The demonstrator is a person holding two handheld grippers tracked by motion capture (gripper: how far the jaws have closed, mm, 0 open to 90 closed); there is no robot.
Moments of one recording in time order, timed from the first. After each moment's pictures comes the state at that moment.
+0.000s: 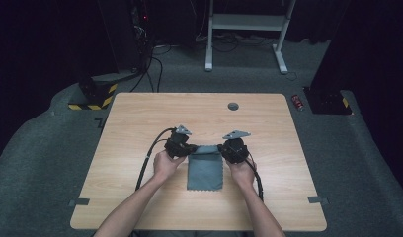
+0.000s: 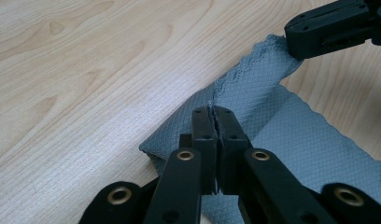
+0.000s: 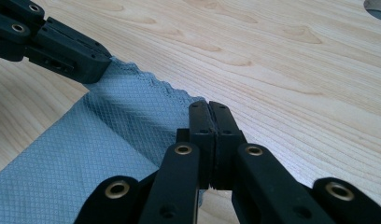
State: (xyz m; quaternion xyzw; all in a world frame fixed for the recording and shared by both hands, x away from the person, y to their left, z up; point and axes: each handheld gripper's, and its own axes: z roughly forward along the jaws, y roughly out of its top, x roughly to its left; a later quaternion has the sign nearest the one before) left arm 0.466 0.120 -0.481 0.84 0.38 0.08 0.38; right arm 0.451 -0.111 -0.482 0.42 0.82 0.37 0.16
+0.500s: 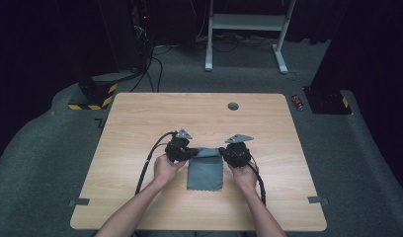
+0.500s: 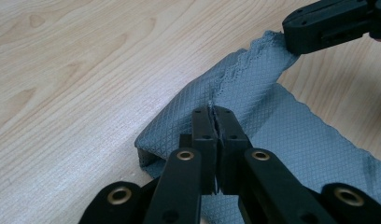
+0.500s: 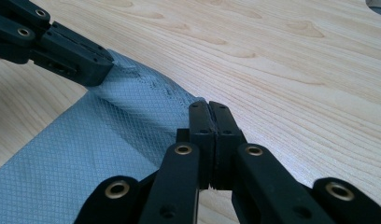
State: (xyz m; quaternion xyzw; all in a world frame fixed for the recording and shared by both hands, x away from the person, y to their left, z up) left arm 0.454 0.119 -0.486 0.84 0.37 0.08 0.38; right arm 0.439 -0.118 -0.482 0.41 0.82 0.38 0.16
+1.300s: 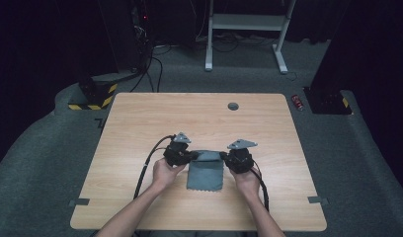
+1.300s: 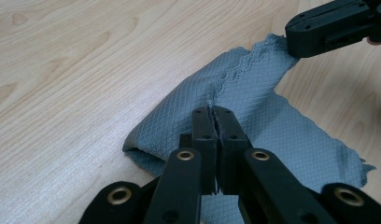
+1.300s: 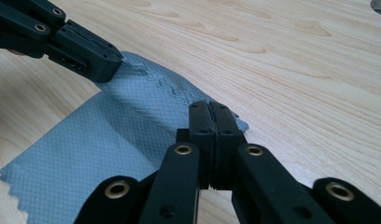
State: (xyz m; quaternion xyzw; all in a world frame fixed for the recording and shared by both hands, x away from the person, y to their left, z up) left arm 0.438 0.122 -0.484 0.84 0.35 0.07 0.40; right arm 0.417 -0.124 -0.479 0.39 0.82 0.39 0.16
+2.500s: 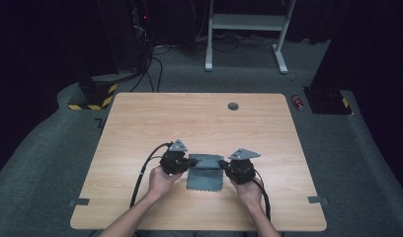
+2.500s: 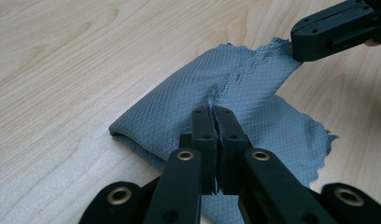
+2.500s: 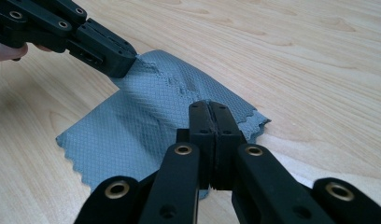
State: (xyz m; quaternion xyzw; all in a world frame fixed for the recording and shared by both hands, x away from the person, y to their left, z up) left arm 0.411 0.129 -0.485 0.84 0.34 0.07 0.41; right arm 0.385 -0.128 -0.480 0.37 0.82 0.41 0.14
